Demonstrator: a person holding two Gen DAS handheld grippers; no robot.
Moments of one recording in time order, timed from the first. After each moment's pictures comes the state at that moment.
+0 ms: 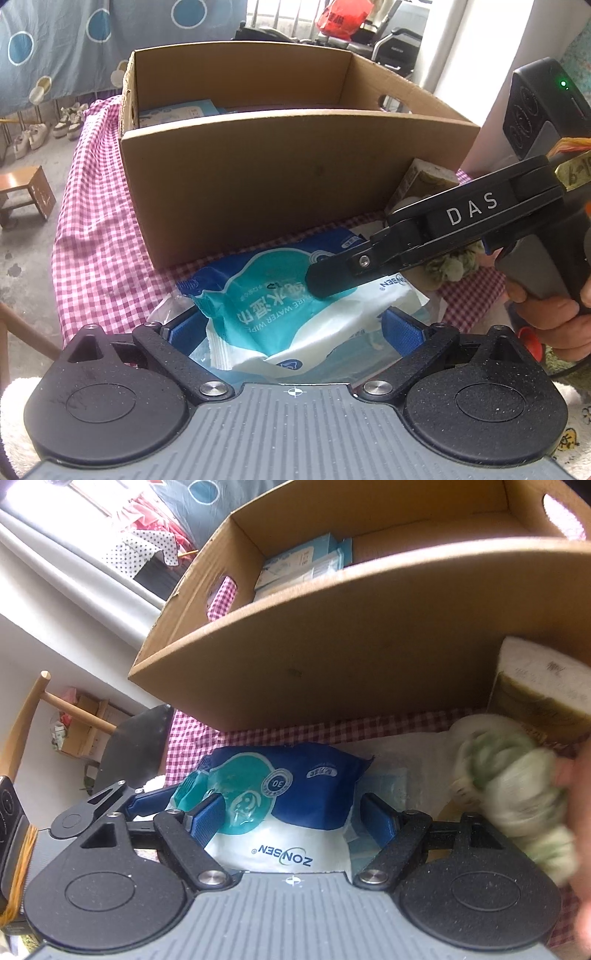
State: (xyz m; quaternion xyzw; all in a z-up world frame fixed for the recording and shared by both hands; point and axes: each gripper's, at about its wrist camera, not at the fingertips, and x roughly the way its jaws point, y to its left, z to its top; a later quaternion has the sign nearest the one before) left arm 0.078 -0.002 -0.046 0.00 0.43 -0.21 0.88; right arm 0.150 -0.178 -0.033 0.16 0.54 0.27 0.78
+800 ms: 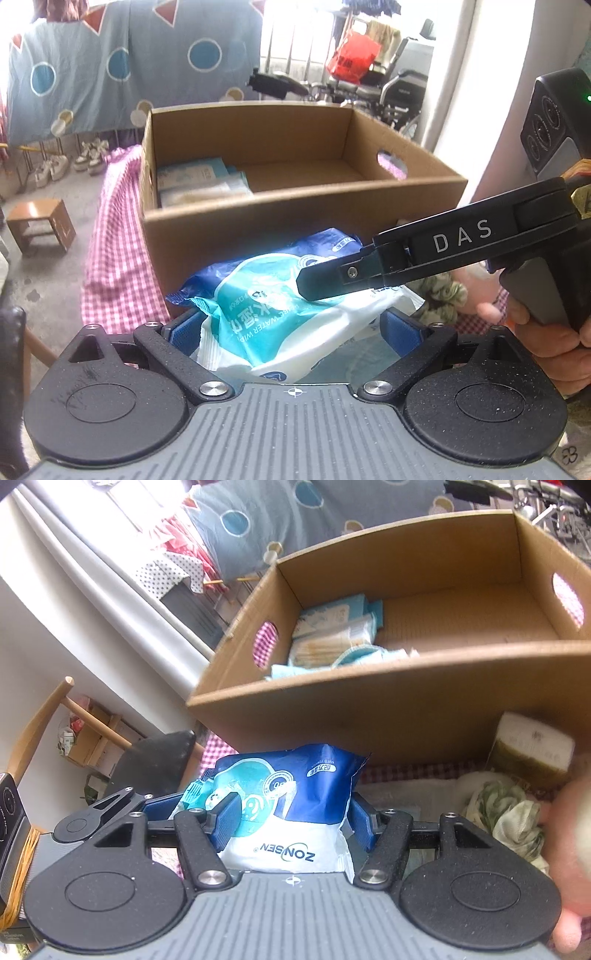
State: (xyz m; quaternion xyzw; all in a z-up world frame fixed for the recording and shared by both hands) left arm 0.063 -0.010 -0.003 0.00 0.35 -0.17 0.92; right arm 0.124 -0.177 0.016 0.13 0.46 0.28 0.83
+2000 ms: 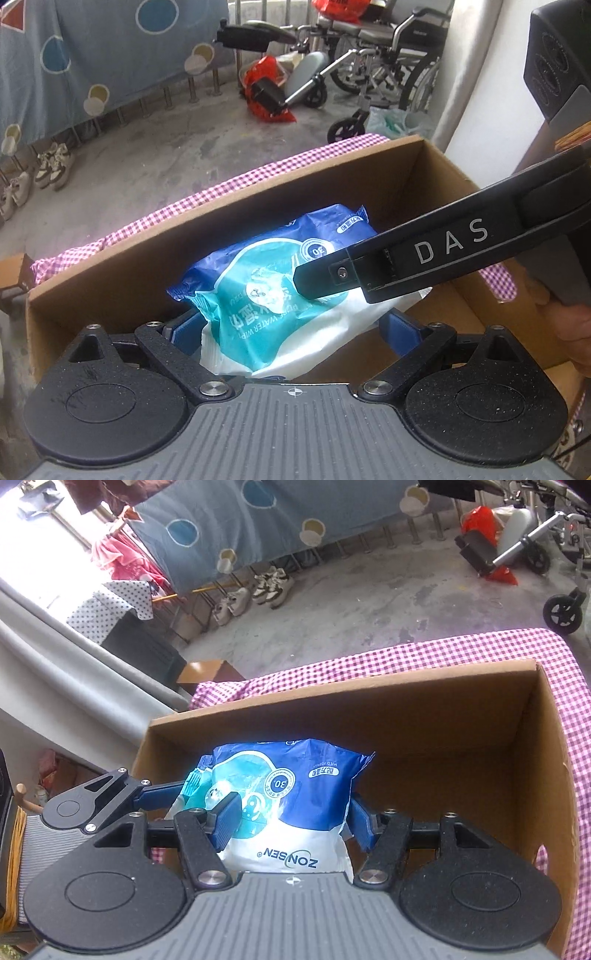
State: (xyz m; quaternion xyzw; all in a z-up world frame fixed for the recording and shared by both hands) left arm 0.352 -0.085 -0.003 0.08 0.47 -0.20 0.86; right arm 0.427 -0.227 0.037 0.14 0.51 0.24 0.81
